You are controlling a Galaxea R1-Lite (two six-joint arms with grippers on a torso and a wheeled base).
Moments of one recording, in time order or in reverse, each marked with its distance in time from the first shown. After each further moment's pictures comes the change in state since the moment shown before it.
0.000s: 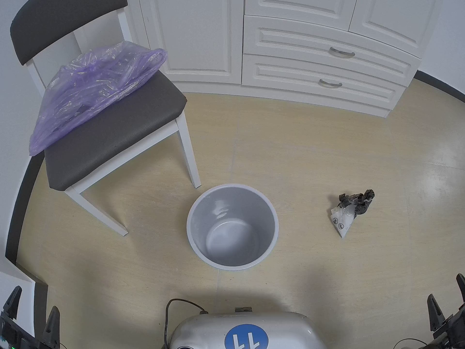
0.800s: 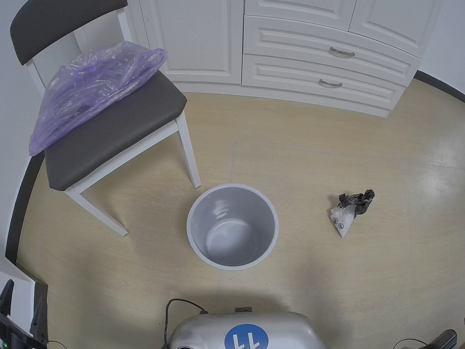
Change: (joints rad) left arm -0.002 0.000 -0.029 -0.044 0.009 -0.103; right arm 0.007 0.001 -0.218 0.004 0.003 0.175
